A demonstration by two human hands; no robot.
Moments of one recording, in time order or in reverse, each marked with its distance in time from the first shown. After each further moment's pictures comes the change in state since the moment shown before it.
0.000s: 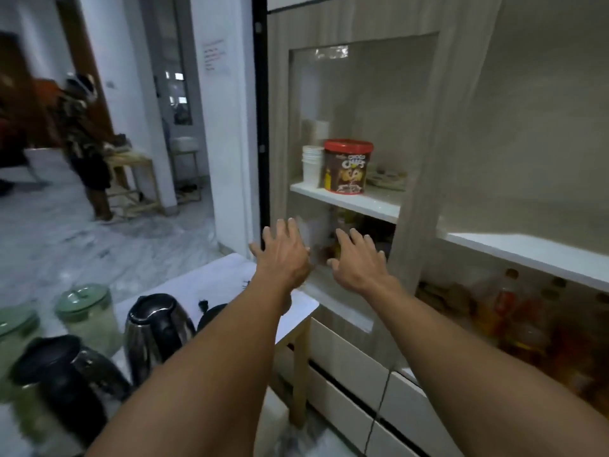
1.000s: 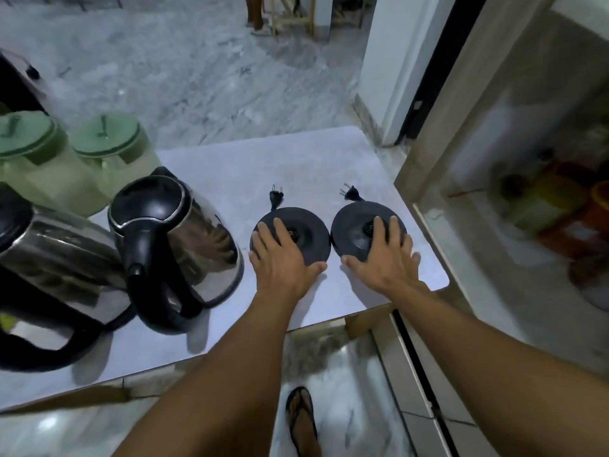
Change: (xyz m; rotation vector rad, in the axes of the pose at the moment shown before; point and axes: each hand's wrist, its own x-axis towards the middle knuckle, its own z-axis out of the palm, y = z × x) left_hand 0.079 -0.215 0.271 -0.090 -0.131 -0.872; right_hand 0.224 -0.019 0.351 -0.093 -0.516 -0.268
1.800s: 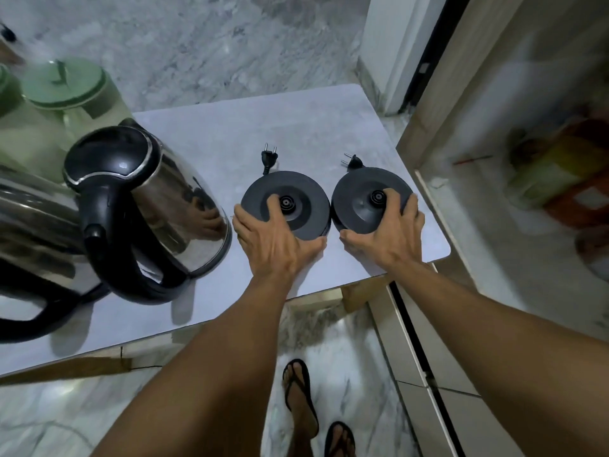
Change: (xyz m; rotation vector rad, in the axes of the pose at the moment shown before) left_hand -0.003 -0.003 0.034 -0.140 0.224 -0.120; right_hand 0.009 0.023 0.028 0.313 0.213 0.018
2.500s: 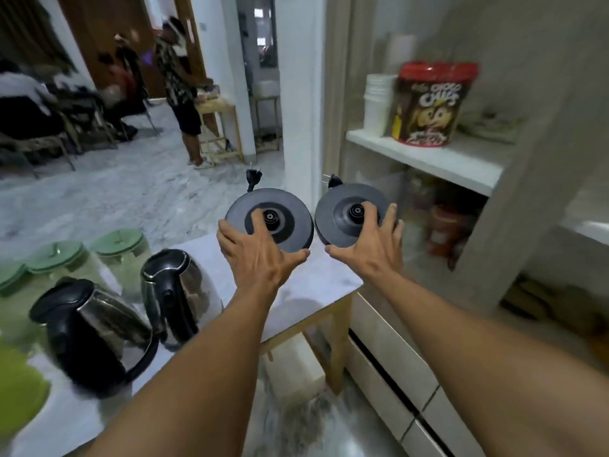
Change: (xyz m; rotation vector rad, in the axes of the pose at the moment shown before) left_hand -0.134 0.083 -0.200 -0.106 0.156 0.449; right_hand -0.171 -0.048 -0.203 0.061 0.421 -0.011
